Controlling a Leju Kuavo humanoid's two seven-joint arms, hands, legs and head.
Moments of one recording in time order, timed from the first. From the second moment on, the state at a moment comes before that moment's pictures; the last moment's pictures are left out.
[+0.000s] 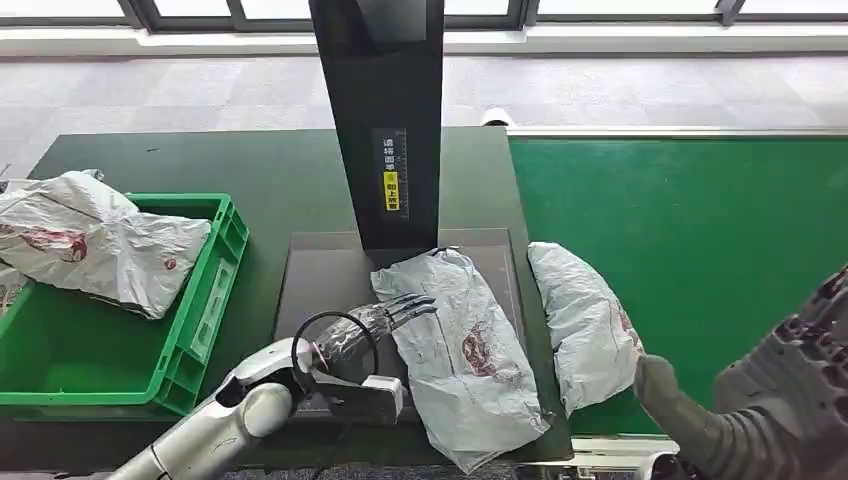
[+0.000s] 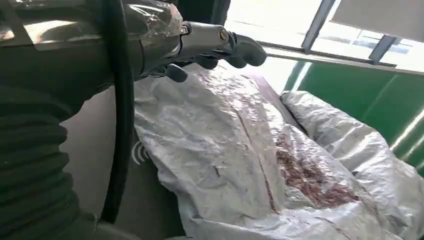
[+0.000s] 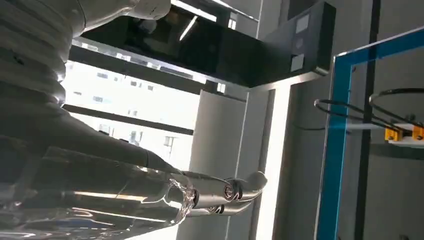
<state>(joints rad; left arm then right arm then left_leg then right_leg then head) -0.41 -0.03 -0.76 -1.34 -0.58 -0.09 -0.23 0.05 -0.03 0.26 -2.19 0.09 -0.32 -0.69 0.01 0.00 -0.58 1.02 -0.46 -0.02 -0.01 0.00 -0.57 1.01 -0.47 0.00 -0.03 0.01</state>
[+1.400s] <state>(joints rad) -0.53 -0.11 -1.10 -1.15 -0.51 -0.31 -0.27 -0.02 0.00 0.29 -2.19 0.10 -0.25 -0.63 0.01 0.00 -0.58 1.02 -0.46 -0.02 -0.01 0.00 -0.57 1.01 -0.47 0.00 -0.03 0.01</state>
